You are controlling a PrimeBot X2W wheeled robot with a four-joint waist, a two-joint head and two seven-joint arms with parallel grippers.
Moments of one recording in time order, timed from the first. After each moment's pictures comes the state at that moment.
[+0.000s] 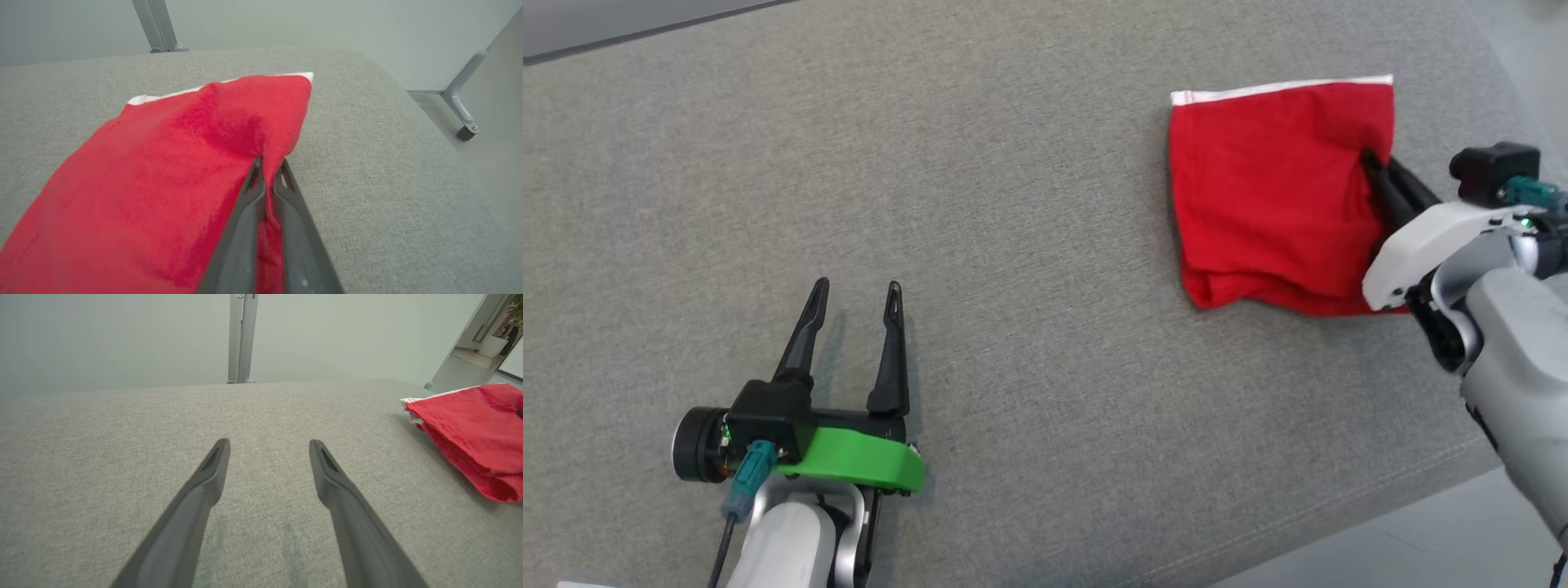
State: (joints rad) left arm -0.19 0.11 -0.27 0.11 -0.25 0.06 -0.22; right arm -0.76 -0.39 0.46 0.80 0.60 0.13 -0.20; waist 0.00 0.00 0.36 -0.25
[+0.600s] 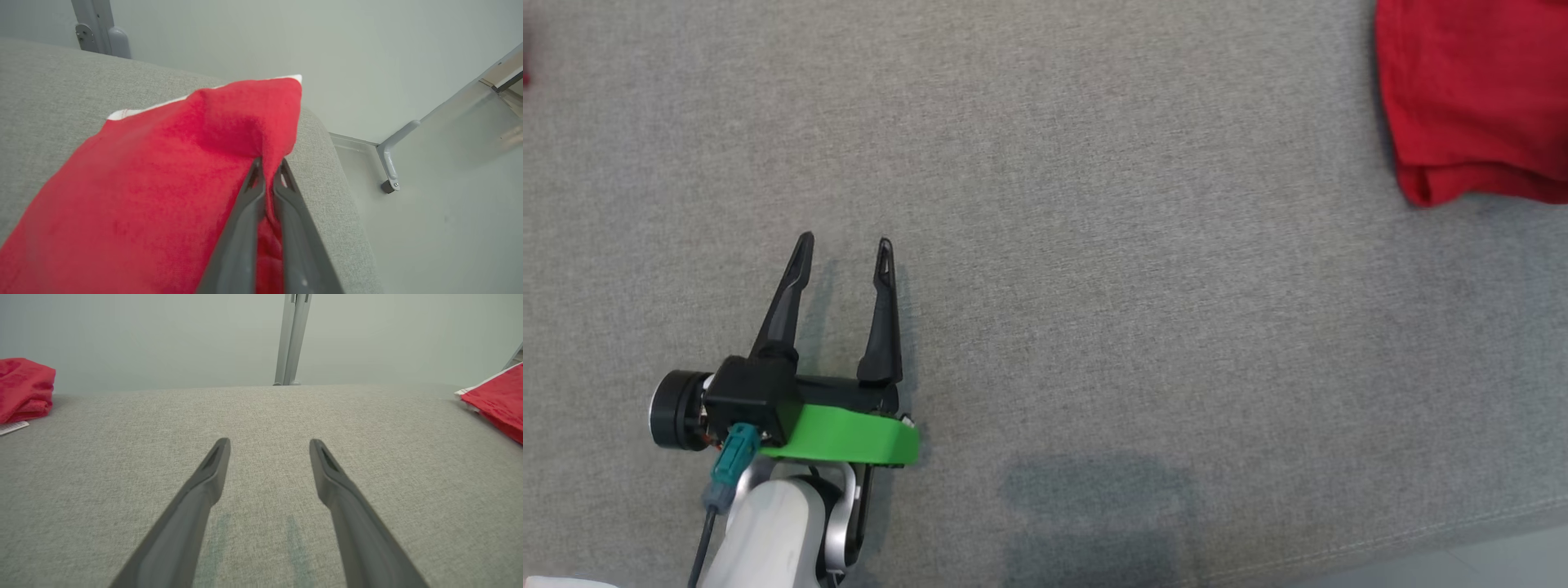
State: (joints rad) left arm -0.23 0.13 -0.28 0.01 -0.24 0.08 -0.20; right arm -1.06 -0.61 0.50 1.04 0.48 0.13 -0.22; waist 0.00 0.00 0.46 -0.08
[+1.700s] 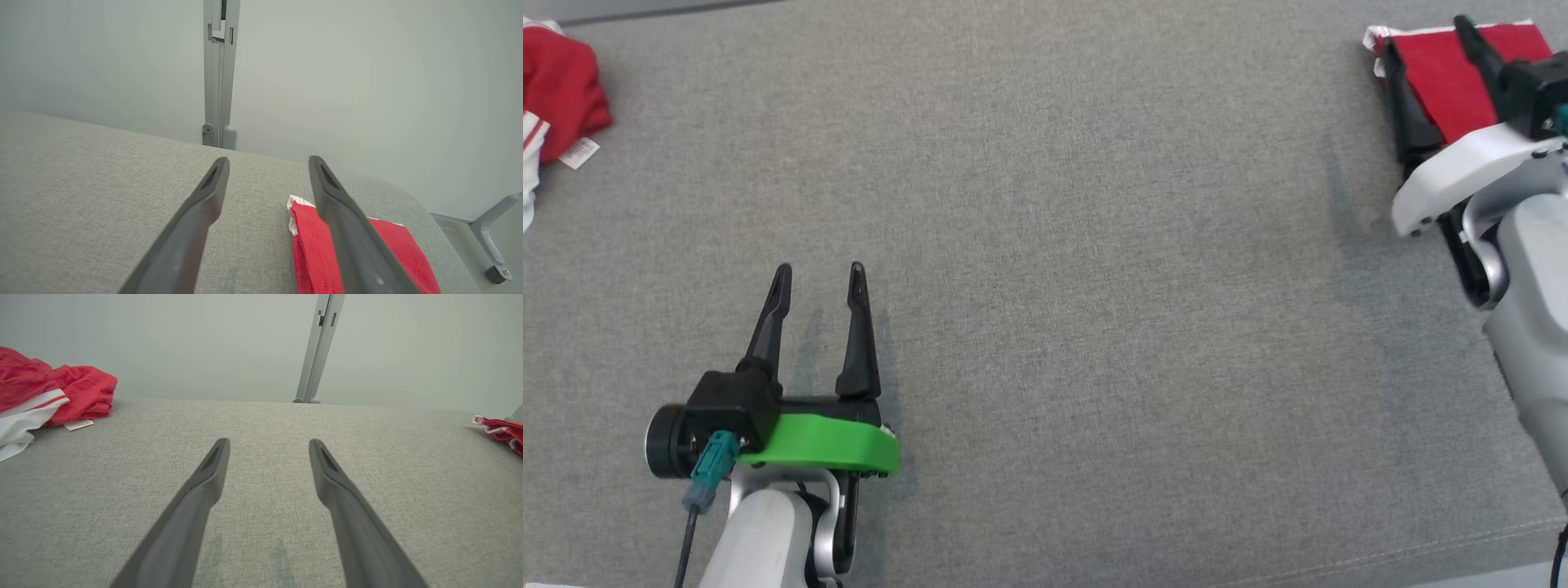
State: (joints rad) left arm -0.22 0.12 -0.24 0.12 -0.31 0.09 -0.25; right arm -0.85 -0.39 0.30 0.71 0.31 0.13 -0.26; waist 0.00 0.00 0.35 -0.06
